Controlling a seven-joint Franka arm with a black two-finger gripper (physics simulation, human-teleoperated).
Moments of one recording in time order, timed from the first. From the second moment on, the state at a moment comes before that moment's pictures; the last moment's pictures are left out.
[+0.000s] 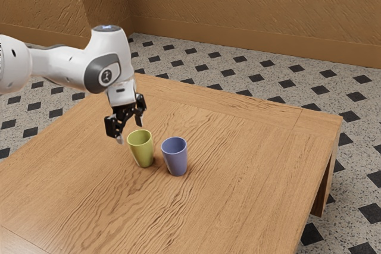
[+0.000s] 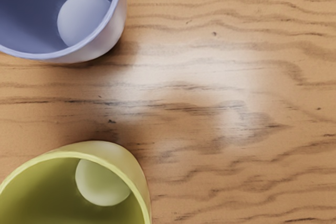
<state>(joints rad) -0.06 0.16 0.07 -1.99 0.01 2.12 1.59</state>
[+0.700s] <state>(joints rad) -0.04 0.19 0.07 -2.00 0.02 2.14 1.61</state>
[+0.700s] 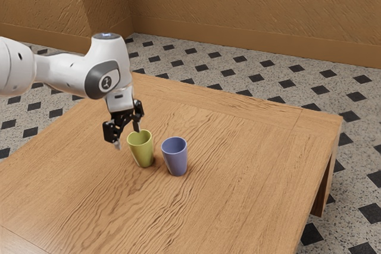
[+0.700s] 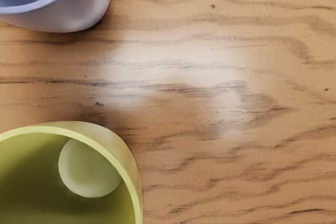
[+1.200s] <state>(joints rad) -0.04 0.21 0.07 -2.01 0.02 2.17 1.62</state>
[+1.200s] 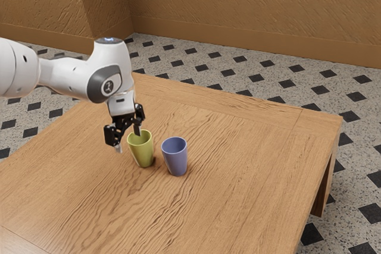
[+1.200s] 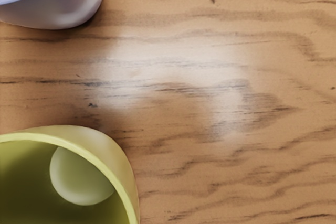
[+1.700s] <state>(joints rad) -0.04 0.21 0.07 -2.05 0.02 2.22 1.61</state>
